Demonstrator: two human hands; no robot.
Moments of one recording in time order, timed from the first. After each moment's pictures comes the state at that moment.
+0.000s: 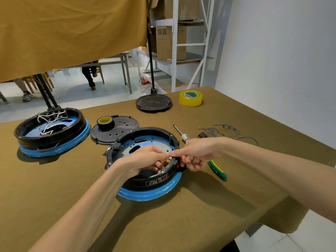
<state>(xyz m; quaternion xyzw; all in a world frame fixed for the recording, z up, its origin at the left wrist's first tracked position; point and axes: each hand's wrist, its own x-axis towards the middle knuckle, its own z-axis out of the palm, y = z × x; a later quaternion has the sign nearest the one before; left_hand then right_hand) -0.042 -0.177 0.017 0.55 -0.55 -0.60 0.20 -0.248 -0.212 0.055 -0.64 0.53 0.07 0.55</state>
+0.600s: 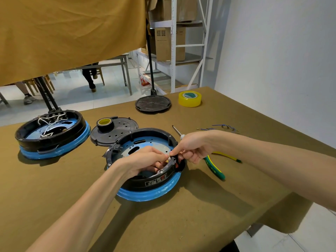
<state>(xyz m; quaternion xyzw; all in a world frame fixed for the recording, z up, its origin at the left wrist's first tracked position) -0.043 -0.180 0.016 0.55 -0.54 -0.60 0.19 -0.238 -0.223 0.063 -0.61 0.56 0.07 0.56</state>
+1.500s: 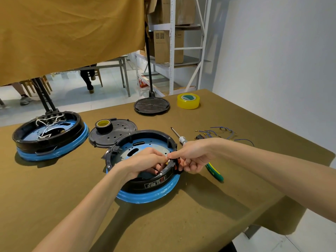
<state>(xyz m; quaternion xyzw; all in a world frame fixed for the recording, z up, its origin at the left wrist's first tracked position) -0.044 -0.178 0.016 0.53 -0.58 -0.59 0.19 -0.244 -0.213 0.056 -0.60 0.56 0.09 0.56</state>
